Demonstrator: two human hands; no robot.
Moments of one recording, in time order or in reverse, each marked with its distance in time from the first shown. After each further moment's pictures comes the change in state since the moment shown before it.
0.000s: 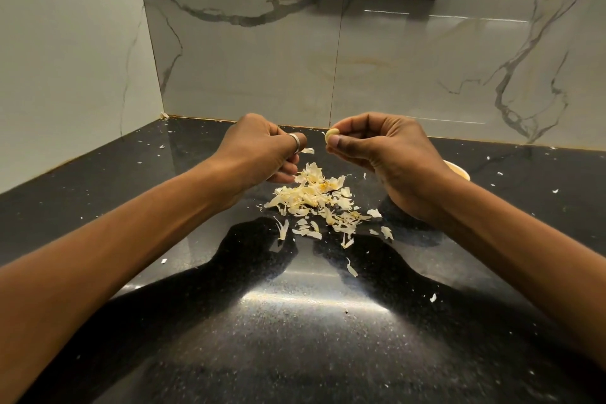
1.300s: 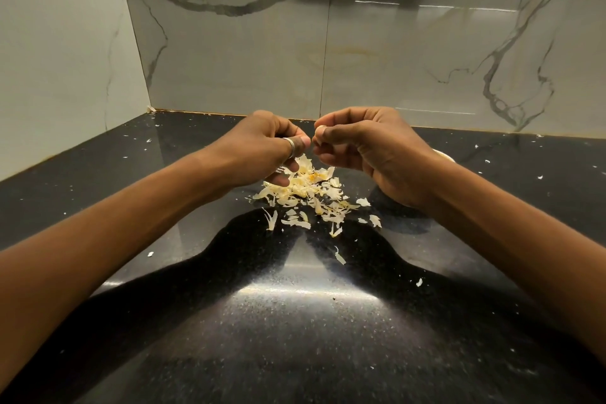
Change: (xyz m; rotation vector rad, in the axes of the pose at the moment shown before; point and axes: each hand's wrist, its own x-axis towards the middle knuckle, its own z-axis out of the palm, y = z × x) left_hand -0.004 0.005 0.006 0.089 -0.222 0.094; right_hand 0.000 -0.004 0.002 -0.009 -0.030 0.135
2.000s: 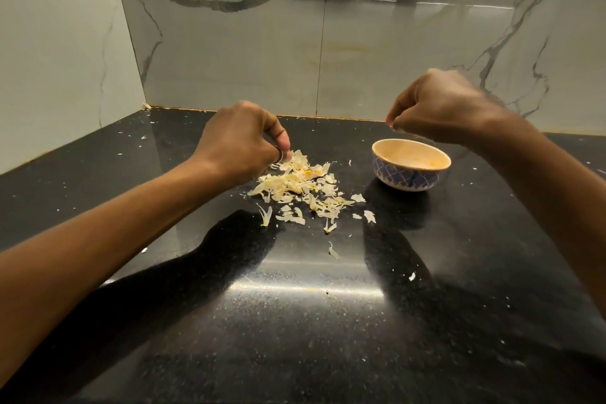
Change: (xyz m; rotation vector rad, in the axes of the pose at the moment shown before) left_hand -0.004 -0.002 -0.001 0.470 0.266 0.106; right_hand 0.007 -0.041 -0.067 -1.248 0.273 -0.078
